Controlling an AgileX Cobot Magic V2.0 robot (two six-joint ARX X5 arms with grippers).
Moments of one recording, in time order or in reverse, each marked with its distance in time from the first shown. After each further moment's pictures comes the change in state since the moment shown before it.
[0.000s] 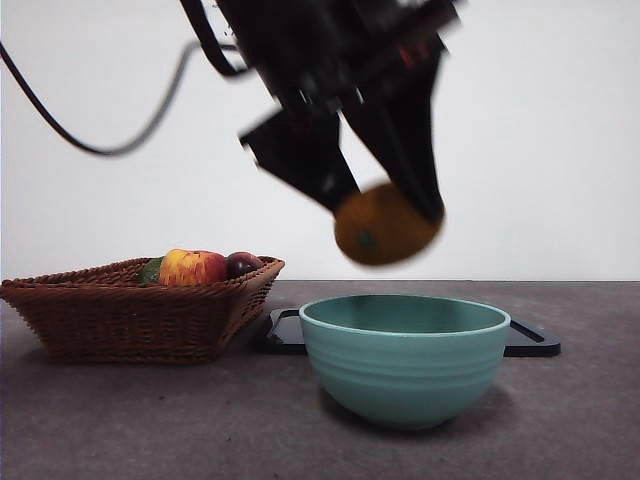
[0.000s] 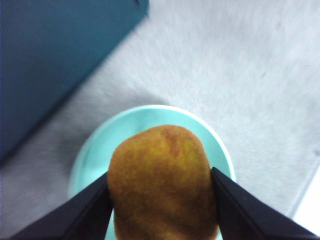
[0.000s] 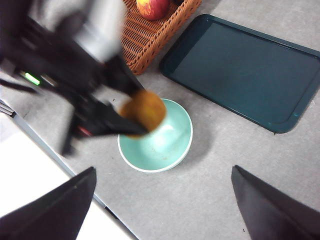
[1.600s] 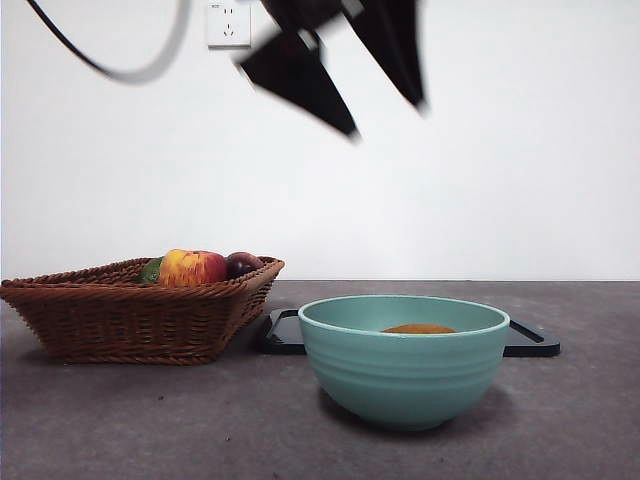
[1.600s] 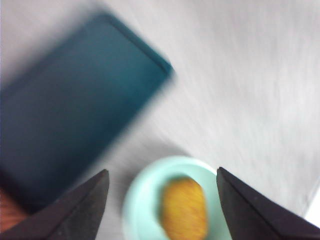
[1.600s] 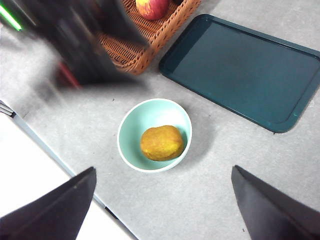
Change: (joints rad) left arm 0.098 -0.074 0.195 -0.119 0.000 0.008; right arm 0.000 0.000 0.000 0.000 0.000 0.000
